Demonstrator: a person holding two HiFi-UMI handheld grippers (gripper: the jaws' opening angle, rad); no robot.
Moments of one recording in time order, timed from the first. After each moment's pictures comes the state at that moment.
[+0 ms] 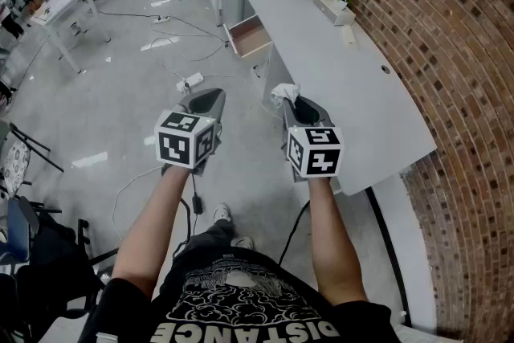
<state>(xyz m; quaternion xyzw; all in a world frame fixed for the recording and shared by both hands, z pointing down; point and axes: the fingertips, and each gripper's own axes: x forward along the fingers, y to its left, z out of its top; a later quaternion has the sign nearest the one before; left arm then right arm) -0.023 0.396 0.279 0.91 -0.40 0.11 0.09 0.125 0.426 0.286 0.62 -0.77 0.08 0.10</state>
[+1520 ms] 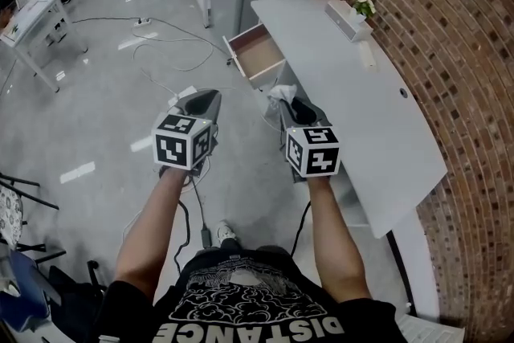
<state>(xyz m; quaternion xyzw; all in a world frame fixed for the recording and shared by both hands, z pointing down) -0.097 0.133 0.309 0.92 -0.35 0.12 0.13 0.050 0.179 0.310 0.64 -0.74 0.12 0.14</state>
